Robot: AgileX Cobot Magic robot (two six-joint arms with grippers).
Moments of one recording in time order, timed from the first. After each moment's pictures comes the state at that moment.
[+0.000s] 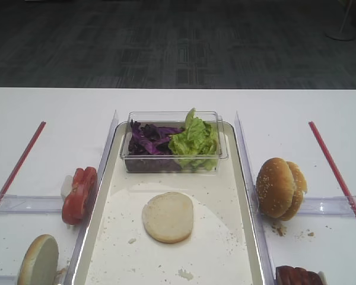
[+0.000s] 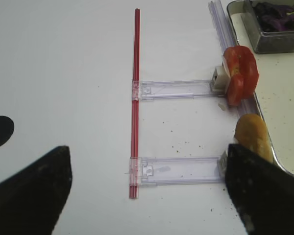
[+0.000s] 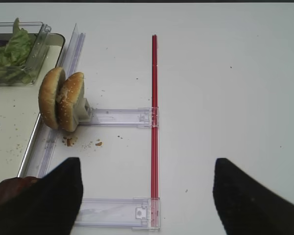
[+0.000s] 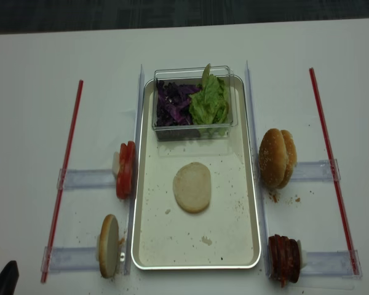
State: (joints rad) left arm 0.05 -0.02 -0.49 0.05 1.19 -0.05; right arm -0.05 -0.02 -0.48 0.05 1.13 -0.02
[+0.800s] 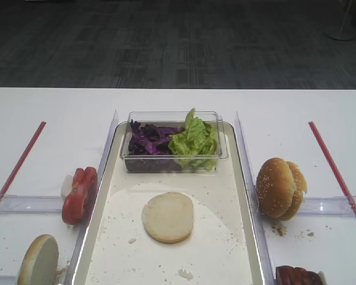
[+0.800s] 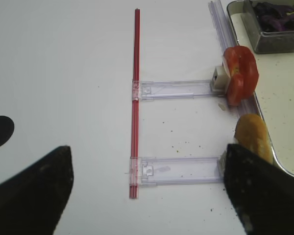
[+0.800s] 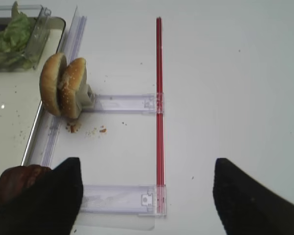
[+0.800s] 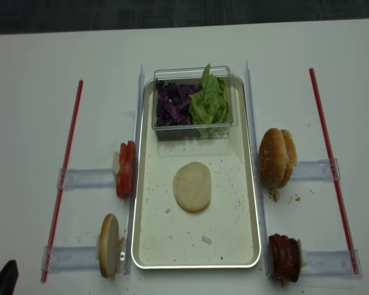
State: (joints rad) left arm 0.05 -0.02 -0.49 0.05 1.19 -0.05; right arm -0.05 0.06 -0.48 0.07 1.13 -0.02
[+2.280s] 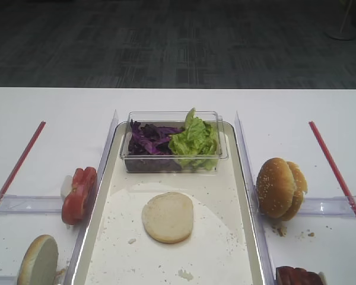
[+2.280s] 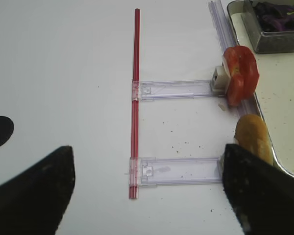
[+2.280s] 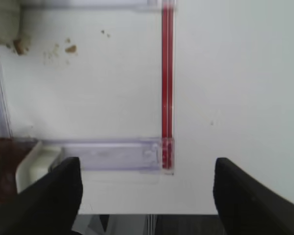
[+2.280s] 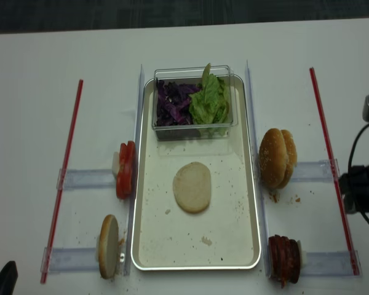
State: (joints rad) left arm 0.05 -0.02 -0.49 0.05 1.19 -0.05; right arm -0.05 1.18 -0.71 0.10 1.08 -0.02
